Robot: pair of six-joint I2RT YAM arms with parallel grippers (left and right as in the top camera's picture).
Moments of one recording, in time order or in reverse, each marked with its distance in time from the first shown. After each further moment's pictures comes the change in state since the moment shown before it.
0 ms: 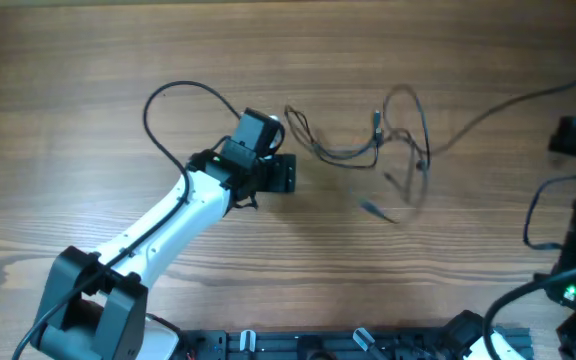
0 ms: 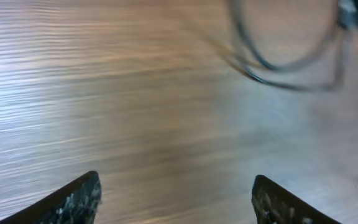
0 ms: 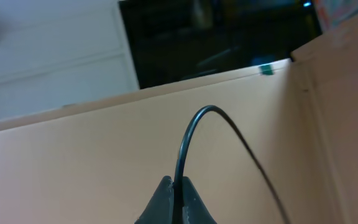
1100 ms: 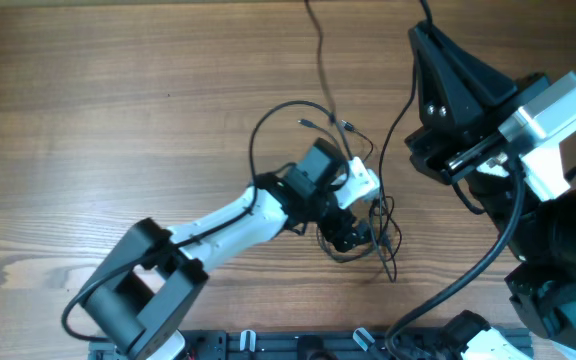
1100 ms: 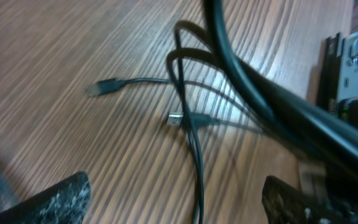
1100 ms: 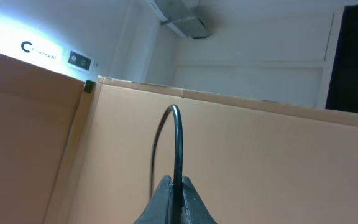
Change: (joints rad) left arm -0.288 0.167 0.000 0.264 0.491 0.544; right arm -0.001 0.142 0.005 -0.041 -0.847 -0.005
